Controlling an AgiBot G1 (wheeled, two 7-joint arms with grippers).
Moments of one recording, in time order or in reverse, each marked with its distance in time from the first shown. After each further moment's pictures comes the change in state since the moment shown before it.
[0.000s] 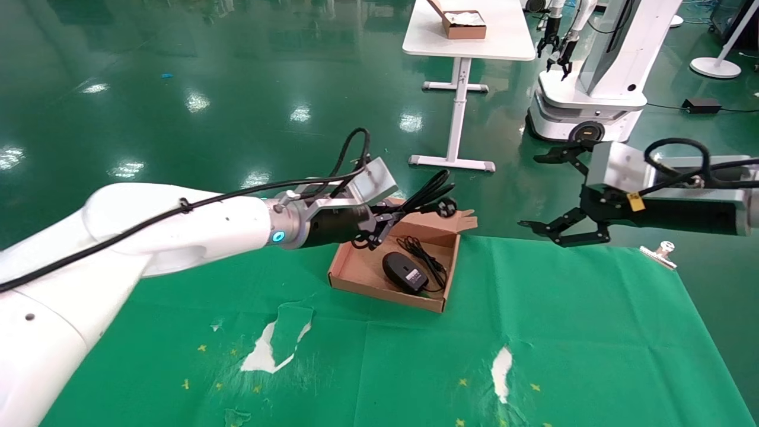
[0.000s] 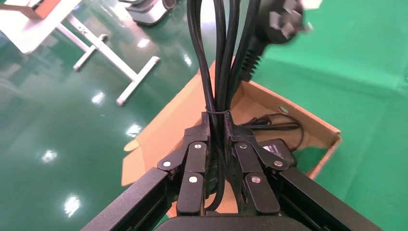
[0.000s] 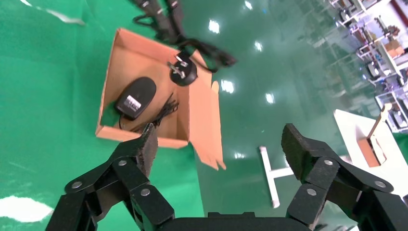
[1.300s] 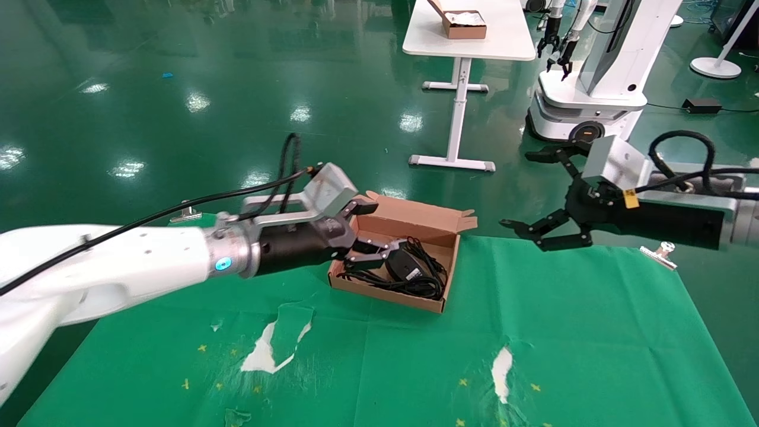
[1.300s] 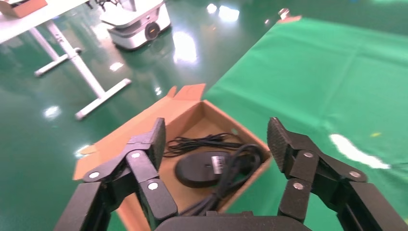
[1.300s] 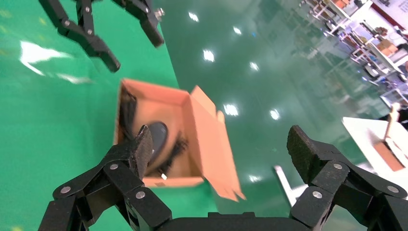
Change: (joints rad) left arm 0.180 -0.216 -0.148 -0.259 -0.199 0.186 -0.067; right arm -0.189 0.078 0.082 0.276 0.134 -0.039 0.211
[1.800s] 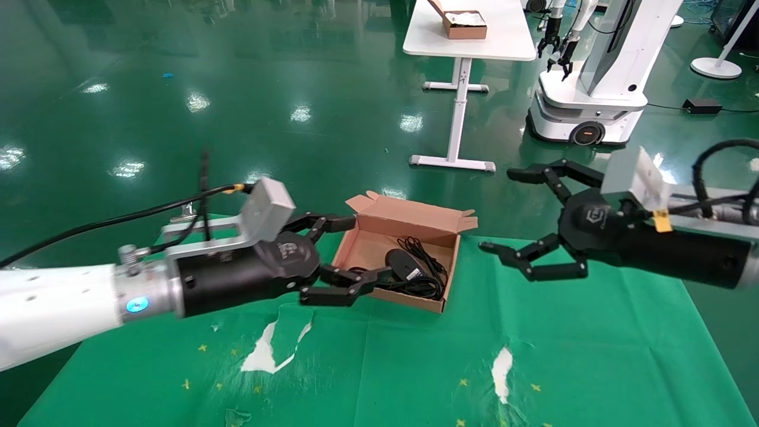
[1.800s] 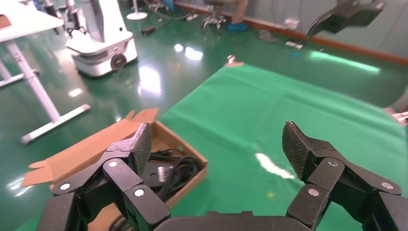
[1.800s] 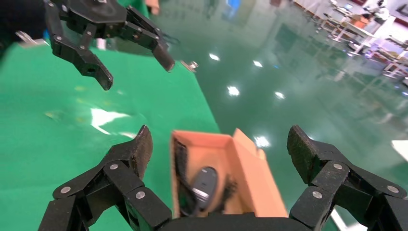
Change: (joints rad) left arm 0.162 -0.190 -0.163 -0.203 -0.176 0.201 -0.024; right arm -0.202 0.088 0.087 0.301 0.142 -0.053 0.229
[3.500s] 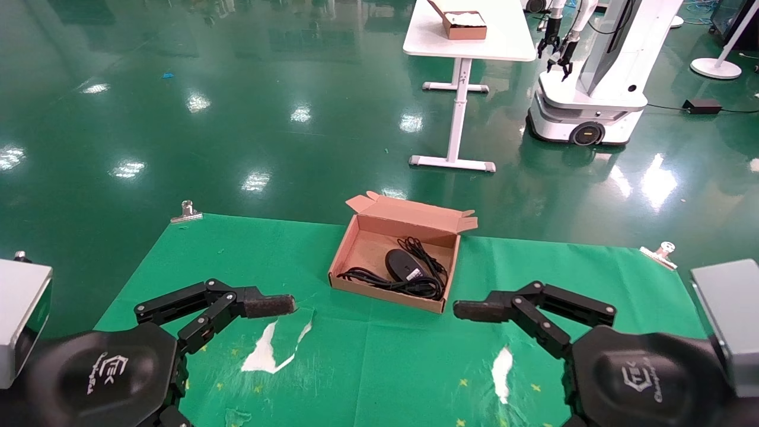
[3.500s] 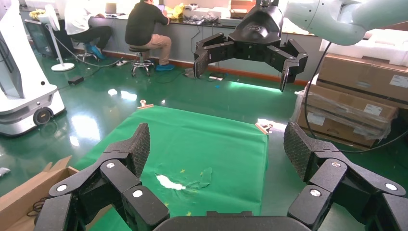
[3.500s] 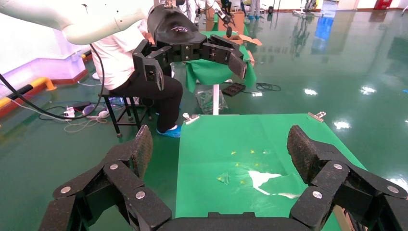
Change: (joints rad) left arm 0.310 -0.363 -0.312 -0.389 -0.339 0.385 -0.047; right arm -0.431 0.188 0.186 0.641 0.304 -0.114 0.482
